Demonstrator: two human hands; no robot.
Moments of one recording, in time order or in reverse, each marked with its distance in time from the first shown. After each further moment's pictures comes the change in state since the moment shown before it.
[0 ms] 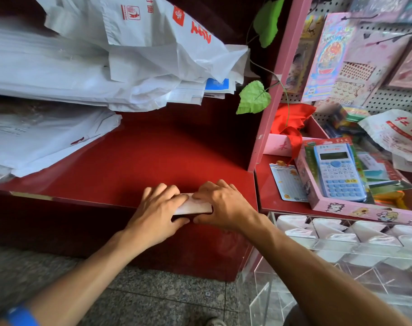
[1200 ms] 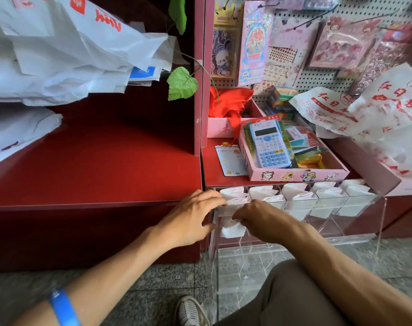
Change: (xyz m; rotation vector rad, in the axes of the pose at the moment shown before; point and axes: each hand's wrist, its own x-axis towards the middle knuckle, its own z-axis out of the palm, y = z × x) left_hand 0.035 0.166 0.008 -0.505 -0.180 0.341; right_hand -0.183 0.081 -0.031 0.069 -0.093 0.248
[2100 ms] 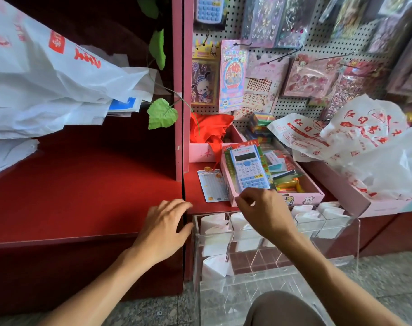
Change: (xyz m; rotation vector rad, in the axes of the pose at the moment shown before) left_hand 0.022 -0.019 -0.008 0.160 0.196 -0.263; right_hand 0.009 0.033 -0.040 0.071 0.691 0.213
